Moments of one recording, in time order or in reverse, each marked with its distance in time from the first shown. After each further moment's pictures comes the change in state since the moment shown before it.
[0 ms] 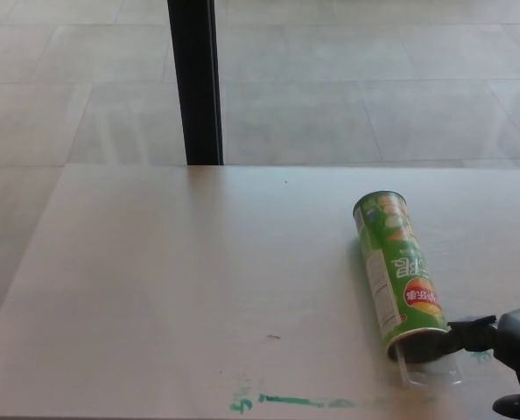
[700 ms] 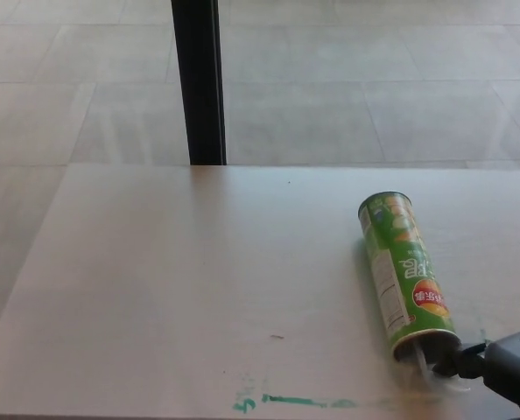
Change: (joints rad) left_arm -0.004 0.000 -0.016 -0.009 -0.009 -0.002 -0.006; right_arm -0.022 0.017 0.082 0.145 -0.110 -0.037 -0.070
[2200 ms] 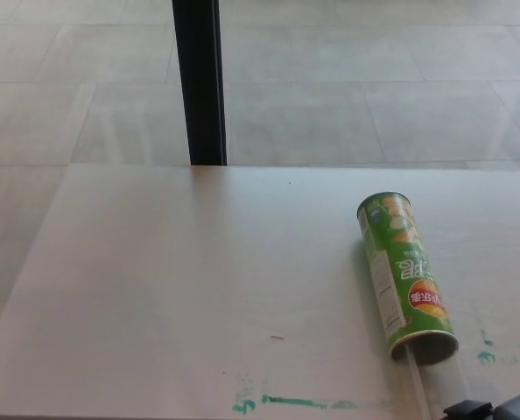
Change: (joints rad) left_arm 0.005 0.003 0.004 0.001 -0.011 0.000 -0.012; right_arm 0.281 -0.042 -0.057 -0.245 -0.015 0.015 -0.005
